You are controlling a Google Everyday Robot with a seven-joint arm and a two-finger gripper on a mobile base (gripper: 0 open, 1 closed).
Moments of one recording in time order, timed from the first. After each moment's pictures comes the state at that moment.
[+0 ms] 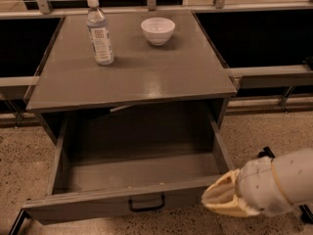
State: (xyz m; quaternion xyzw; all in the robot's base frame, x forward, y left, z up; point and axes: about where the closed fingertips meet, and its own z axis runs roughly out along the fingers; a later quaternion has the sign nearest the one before) arm 0.324 -0.130 0.767 -0.58 0.73 0.25 0.27
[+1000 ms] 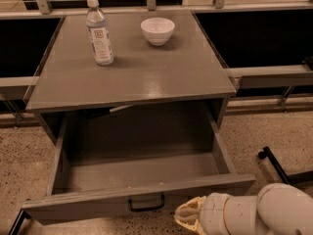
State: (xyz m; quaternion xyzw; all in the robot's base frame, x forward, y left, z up) arm 0.329 -0.077 0.648 -0.58 0.73 0.17 0.33
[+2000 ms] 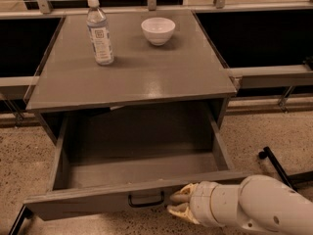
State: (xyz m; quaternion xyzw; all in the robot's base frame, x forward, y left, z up) arm 0.370 -0.066 0.634 -0.57 0.73 0.13 0.34
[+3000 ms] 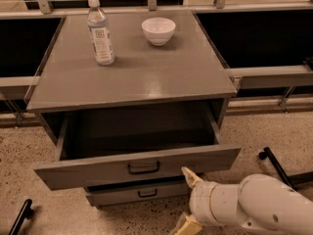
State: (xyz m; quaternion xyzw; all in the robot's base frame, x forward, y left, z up) arm 0.371 -0.063 0.633 -0.58 0.73 0.14 0.34
